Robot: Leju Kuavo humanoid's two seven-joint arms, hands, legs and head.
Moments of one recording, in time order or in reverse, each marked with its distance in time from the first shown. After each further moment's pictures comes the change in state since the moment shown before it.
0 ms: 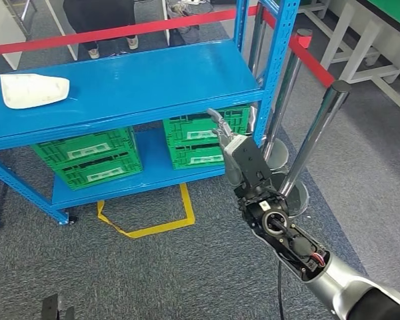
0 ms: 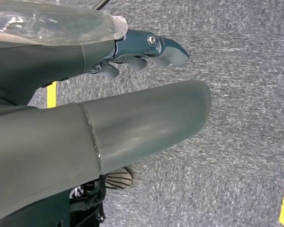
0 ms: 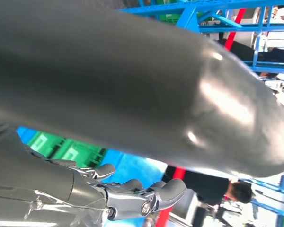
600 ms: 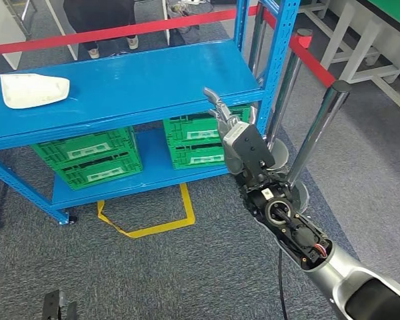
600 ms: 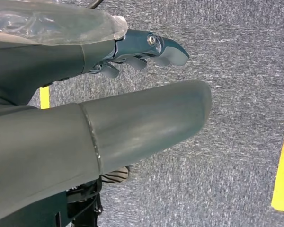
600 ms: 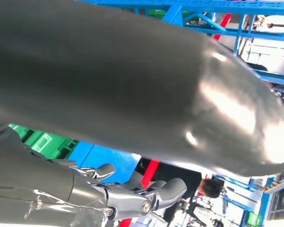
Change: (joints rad) left arm -0.011 -0.001 -0.005 0.000 -0.008 -0.043 -0.009; right arm -0.061 -0.001 -0.021 -0.048 0.051 0.050 0.028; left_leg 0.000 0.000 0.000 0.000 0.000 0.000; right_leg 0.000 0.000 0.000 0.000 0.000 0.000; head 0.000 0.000
